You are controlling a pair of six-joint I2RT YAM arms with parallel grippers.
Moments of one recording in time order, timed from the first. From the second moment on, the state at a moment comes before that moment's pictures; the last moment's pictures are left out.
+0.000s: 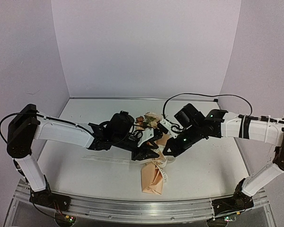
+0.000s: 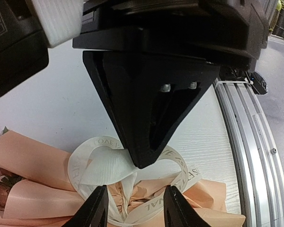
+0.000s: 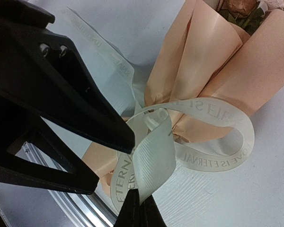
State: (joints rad) left arm -1.03 1.76 1.08 0.16 0.46 0.32; right arm 0.87 1.49 1.12 -0.65 -0.26 0.24
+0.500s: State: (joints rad) left arm -1.00 1.76 1.09 0.17 0.50 0.26; right arm 0.88 1.49 1.12 -0.60 -0.29 0.24
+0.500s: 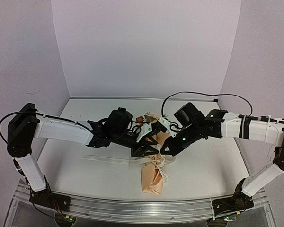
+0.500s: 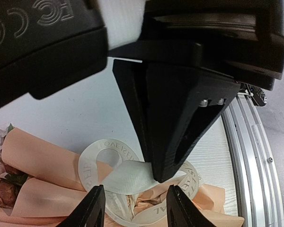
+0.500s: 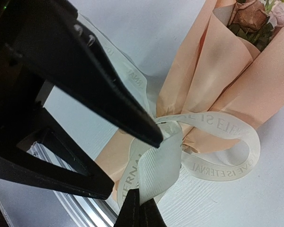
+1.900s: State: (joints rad) left arm -0.97 1.79 1.09 0.21 0.51 0.20; right arm 0.89 1.42 1.04 -0.55 -0.26 0.19
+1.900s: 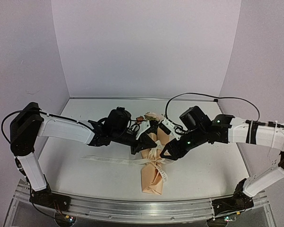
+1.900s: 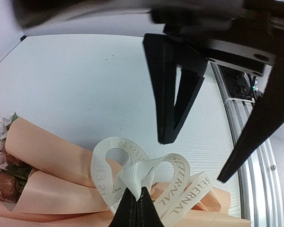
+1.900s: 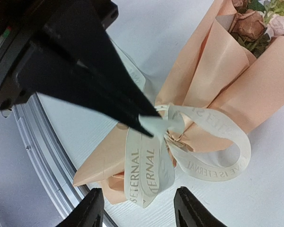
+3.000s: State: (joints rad) left arm -0.91 1.79 1.06 0.21 0.51 0.10; right arm 1.14 1.51 0.81 -0.16 0.19 0.14
